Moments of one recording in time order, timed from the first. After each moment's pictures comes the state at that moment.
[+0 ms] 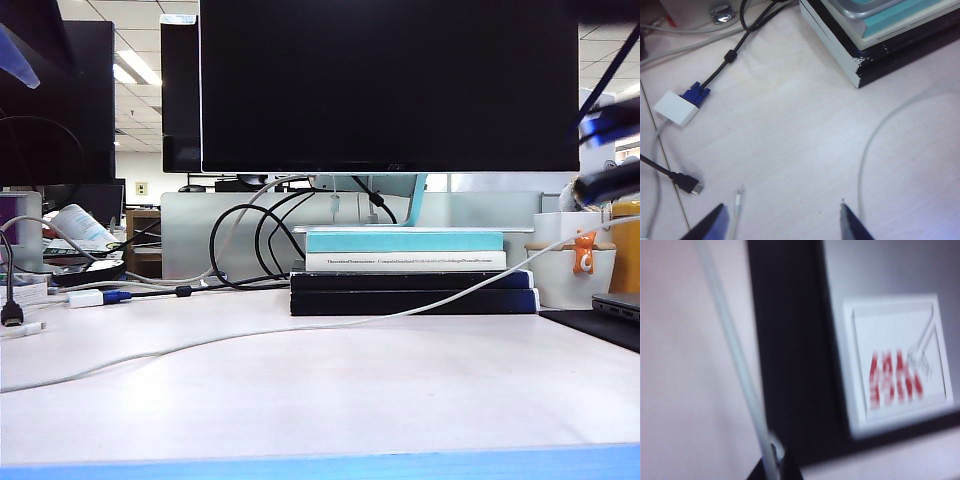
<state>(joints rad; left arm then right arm) -0.13 1.14 1.14 -0.68 0.25 0.25 0.46 1.17 0.75 -0.73 0.49 0.39</state>
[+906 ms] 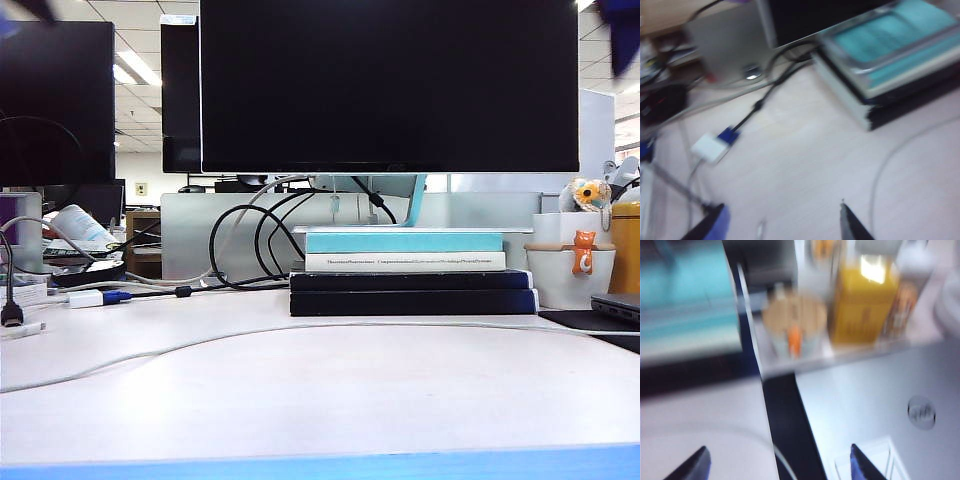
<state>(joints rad) -0.09 0.94 0.99 -0.49 0.25 0.23 0.44 0.87 0.84 -0.48 0.58 0.31</state>
